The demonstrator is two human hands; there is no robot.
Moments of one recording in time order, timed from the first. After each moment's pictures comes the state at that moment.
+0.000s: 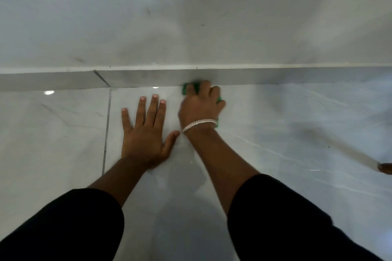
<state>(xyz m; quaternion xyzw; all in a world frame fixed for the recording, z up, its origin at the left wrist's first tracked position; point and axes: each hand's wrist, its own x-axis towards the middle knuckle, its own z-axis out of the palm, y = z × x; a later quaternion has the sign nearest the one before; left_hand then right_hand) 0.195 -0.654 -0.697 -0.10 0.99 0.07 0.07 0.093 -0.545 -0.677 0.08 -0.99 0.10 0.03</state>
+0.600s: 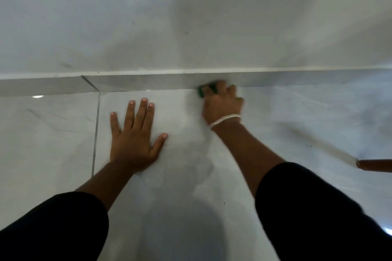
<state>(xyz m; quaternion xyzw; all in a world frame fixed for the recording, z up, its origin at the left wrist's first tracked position) 0.195 -0.654 -0.696 -0.11 0.99 0.09 0.06 0.051 -0.468 -0.666 0.16 -0.99 0.03 0.02</state>
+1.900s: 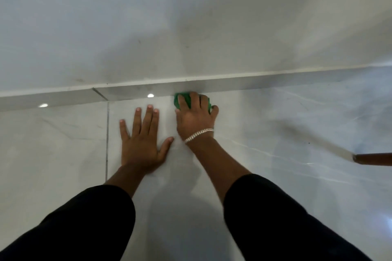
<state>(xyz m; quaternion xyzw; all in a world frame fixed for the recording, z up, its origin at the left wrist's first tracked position) 0.195 -0.654 -0.693 -0.11 0.99 0.09 0.07 0.097 -0.525 -0.671 0.16 -0.98 0.10 0.01</state>
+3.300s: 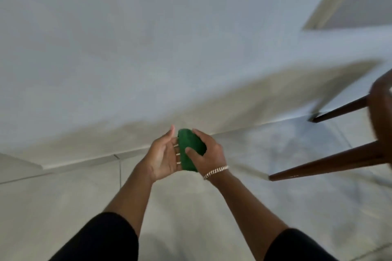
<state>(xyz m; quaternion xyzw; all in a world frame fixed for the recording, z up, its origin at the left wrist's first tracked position) 0.134 -0.557 -0.315 -0.26 0.41 0.82 0.29 0.128 -0.400 -0.302 0.04 -0.87 0.49 -0.10</state>
